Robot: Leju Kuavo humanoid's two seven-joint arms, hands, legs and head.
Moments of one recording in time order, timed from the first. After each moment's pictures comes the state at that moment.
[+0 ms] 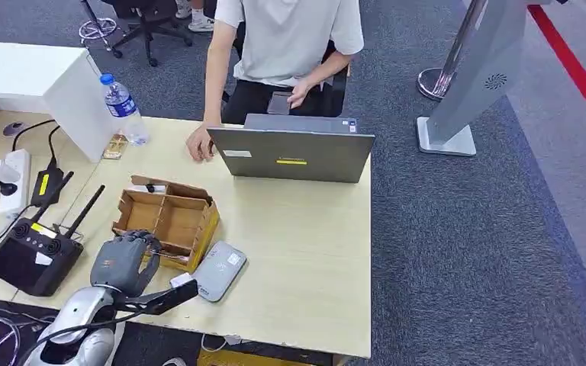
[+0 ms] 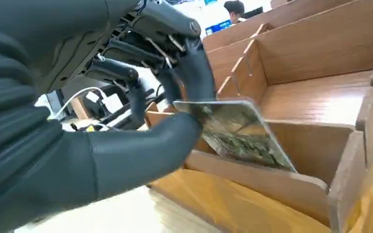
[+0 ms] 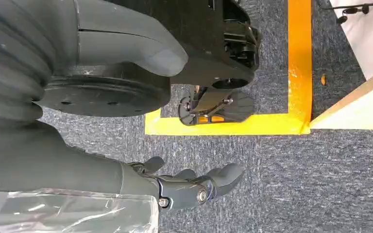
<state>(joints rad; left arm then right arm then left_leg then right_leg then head) 0.05 0.28 -0.20 -1.56 -1.12 -0.01 0.06 -0.10 0.25 -1.18 -0.19 1.07 -0.11 -0.28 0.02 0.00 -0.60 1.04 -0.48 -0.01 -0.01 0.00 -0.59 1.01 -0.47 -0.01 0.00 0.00</state>
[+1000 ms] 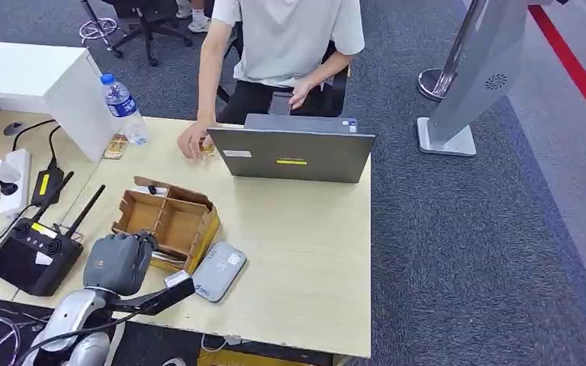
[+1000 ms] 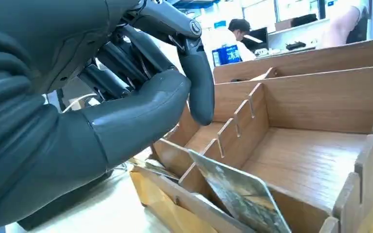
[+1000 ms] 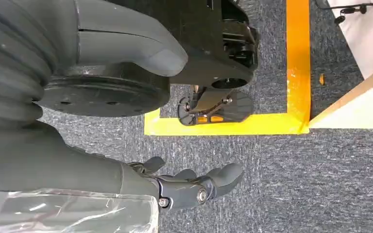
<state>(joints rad) 0.09 0.27 -0.17 -1.64 -1.10 0.05 0.03 -0.10 0.25 -1.18 -0.19 1.06 -0.11 -0.29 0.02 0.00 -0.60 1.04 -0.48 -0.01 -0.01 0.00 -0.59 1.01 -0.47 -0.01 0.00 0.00</state>
